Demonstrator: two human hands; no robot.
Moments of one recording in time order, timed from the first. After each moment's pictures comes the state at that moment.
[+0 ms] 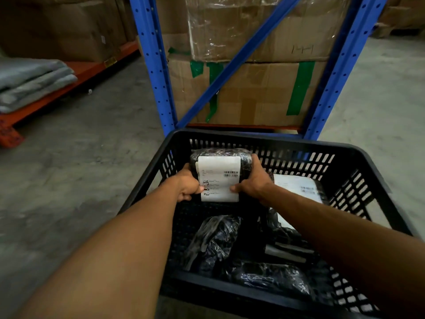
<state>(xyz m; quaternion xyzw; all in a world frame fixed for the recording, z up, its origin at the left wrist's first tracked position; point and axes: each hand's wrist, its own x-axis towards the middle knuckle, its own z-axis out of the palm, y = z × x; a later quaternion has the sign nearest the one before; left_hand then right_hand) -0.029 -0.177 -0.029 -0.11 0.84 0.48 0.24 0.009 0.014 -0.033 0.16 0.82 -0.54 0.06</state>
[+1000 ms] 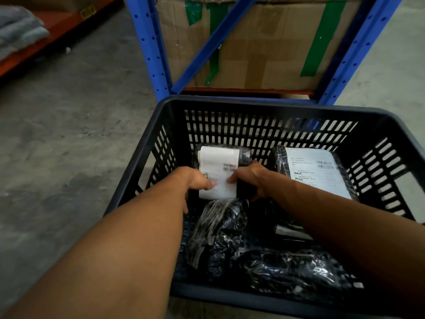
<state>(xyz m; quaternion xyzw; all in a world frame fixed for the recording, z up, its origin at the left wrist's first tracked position) -0.025 -0.172 -0.069 -0.16 0.82 0.28 0.48 0.000 -0.009 -0.076 0.31 0.75 -0.52 0.26</state>
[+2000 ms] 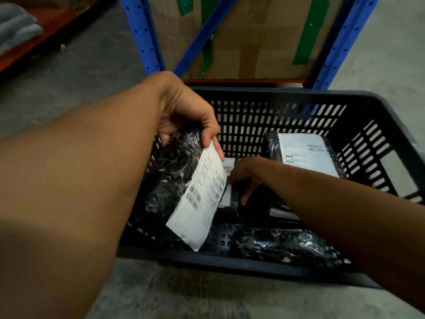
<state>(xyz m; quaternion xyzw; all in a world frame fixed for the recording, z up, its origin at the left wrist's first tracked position) -0.034 -0.157 0.095 0.05 0.74 0.16 0.65 0.007 -0.013 -0.086 0.22 0.78 -0.38 0.45</state>
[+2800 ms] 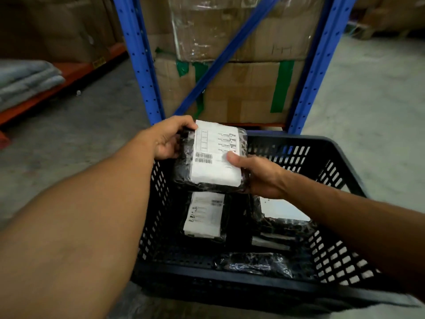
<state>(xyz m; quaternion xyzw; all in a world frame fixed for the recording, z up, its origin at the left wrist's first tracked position) -0.038 -0.168 0.081 -0.05 0.70 0.66 0.28 0.045 0.055 0.011 0.08 0.58 -0.77 0.25</state>
